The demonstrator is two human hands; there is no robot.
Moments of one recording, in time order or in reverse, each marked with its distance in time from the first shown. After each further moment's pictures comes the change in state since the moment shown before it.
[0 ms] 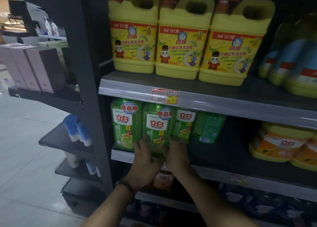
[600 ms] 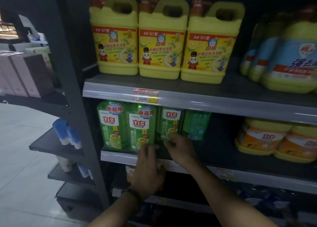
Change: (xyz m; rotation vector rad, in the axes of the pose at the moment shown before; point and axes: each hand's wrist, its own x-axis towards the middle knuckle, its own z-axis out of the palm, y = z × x) left_hand -0.026 0.018 0.047 0.301 -0.011 0.268; right_hand 0.001 0.029 -0.070 0.007 -0.051 0.084
